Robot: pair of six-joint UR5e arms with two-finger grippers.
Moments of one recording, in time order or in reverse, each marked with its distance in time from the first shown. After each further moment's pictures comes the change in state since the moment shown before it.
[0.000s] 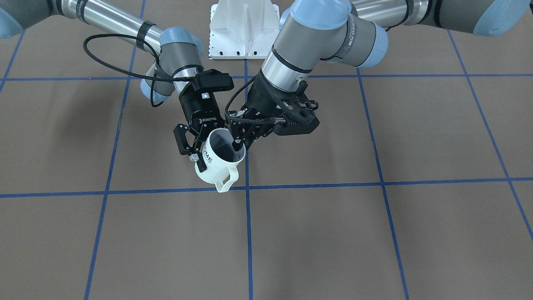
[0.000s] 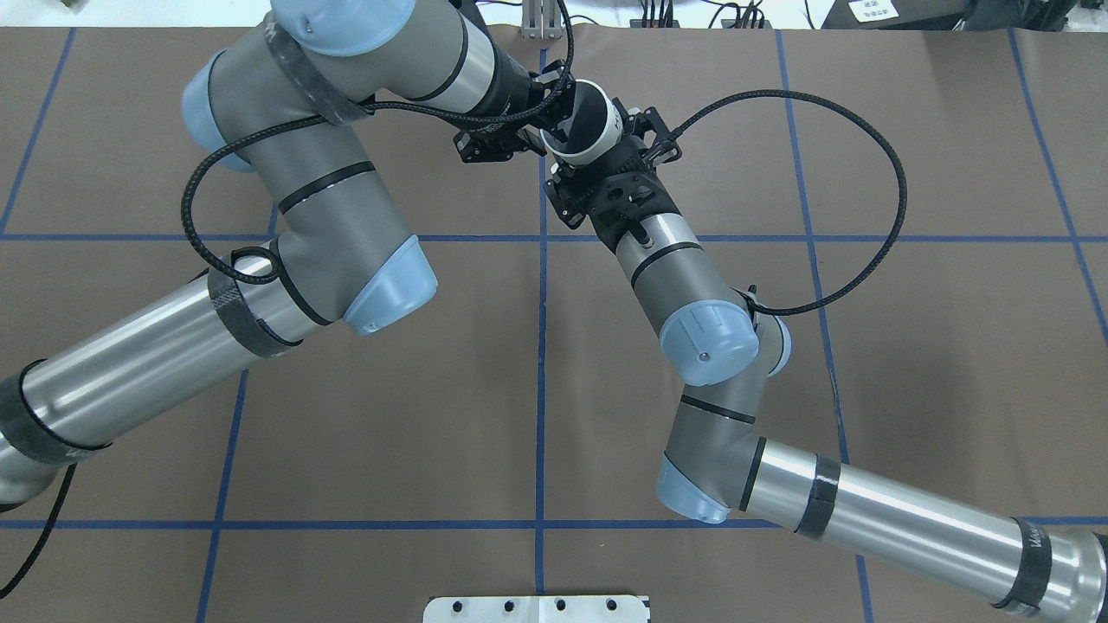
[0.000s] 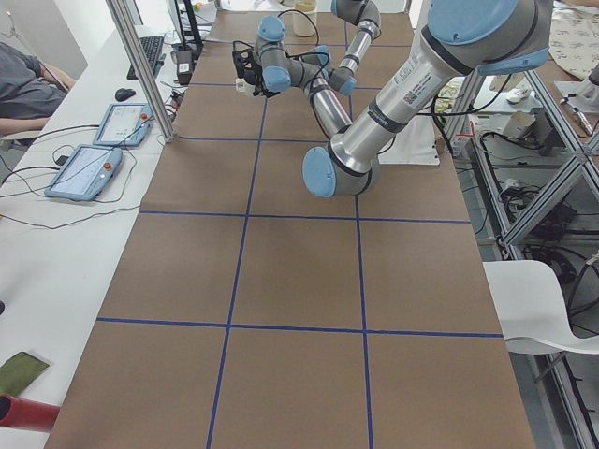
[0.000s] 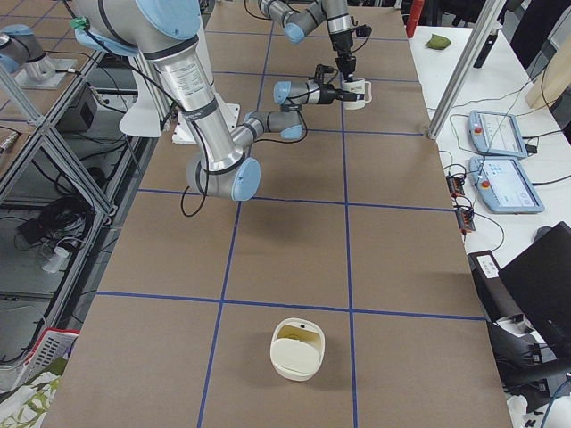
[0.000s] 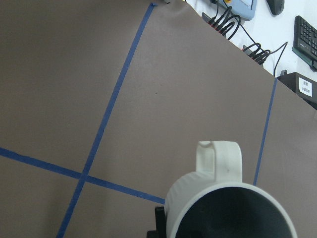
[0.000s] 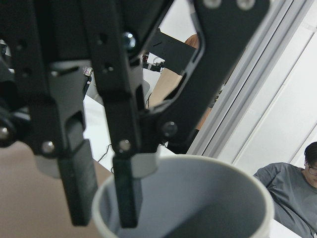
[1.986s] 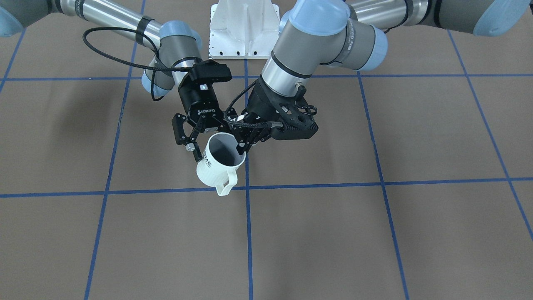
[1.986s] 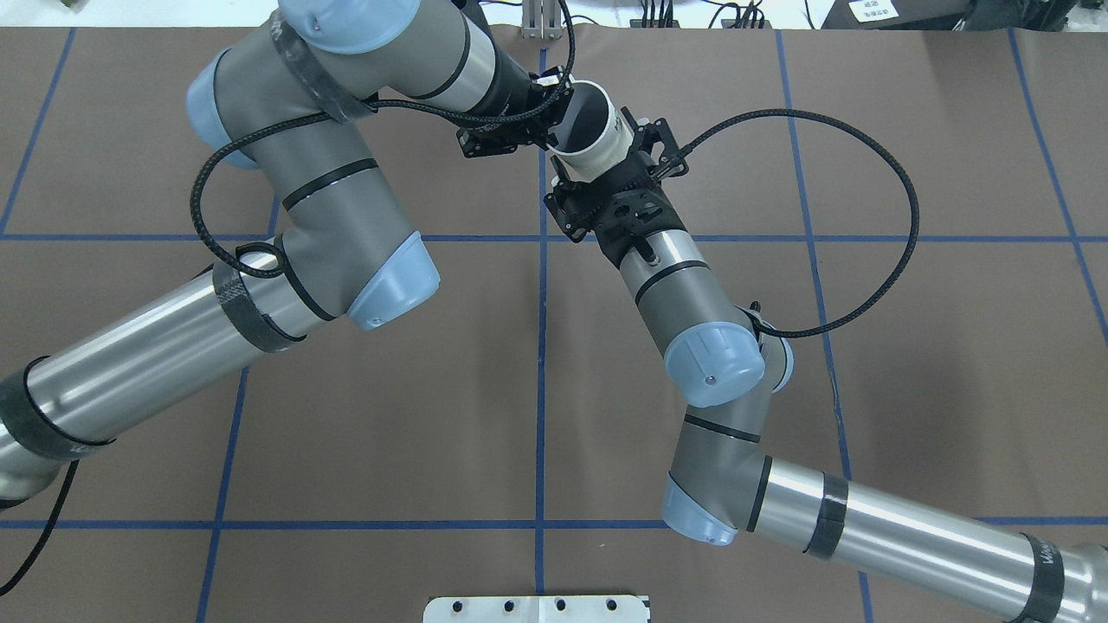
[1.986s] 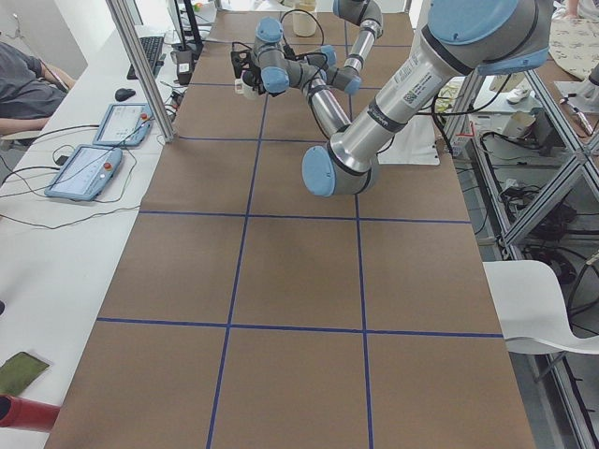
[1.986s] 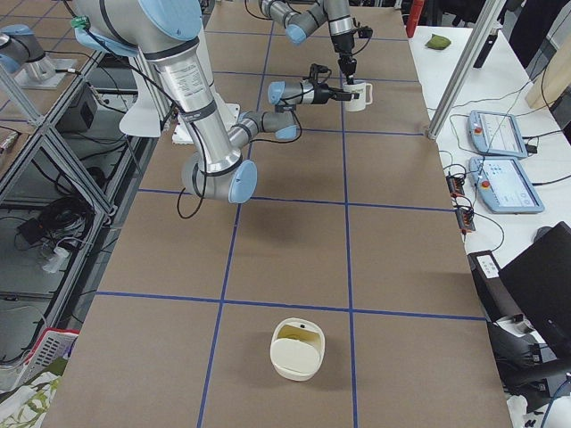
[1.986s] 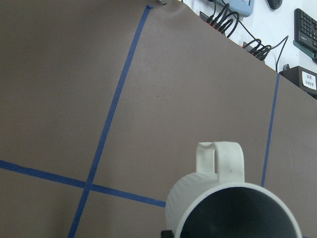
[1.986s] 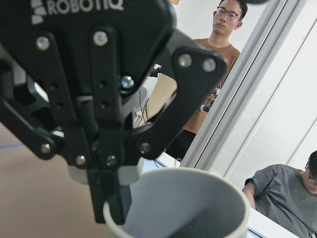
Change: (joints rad) left arm -0.004 -0.007 0.021 0.003 0.002 0.062; right arm -0.038 -0.034 0.048 0.009 -0.057 0.001
